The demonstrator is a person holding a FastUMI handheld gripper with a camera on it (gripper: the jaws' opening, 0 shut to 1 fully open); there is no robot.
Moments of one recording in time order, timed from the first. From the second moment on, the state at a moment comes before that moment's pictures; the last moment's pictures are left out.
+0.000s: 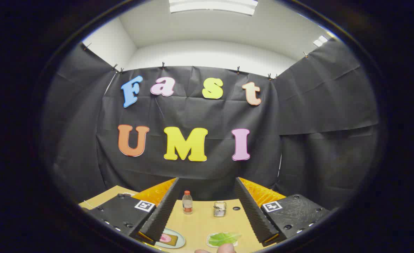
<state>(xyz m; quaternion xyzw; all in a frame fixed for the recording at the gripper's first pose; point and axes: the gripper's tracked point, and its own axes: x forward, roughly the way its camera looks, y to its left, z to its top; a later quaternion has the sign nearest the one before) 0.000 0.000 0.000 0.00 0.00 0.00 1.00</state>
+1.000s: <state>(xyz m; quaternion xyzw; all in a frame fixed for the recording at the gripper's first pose) 0.032 0.024 -0.017 0.00 0.00 0.01 1.00</state>
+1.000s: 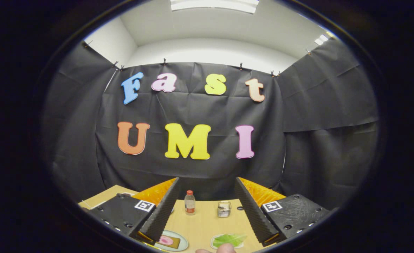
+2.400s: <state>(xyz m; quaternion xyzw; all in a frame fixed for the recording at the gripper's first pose) 0.087 -0.169 -0.361 0.05 0.25 0.09 0.96</state>
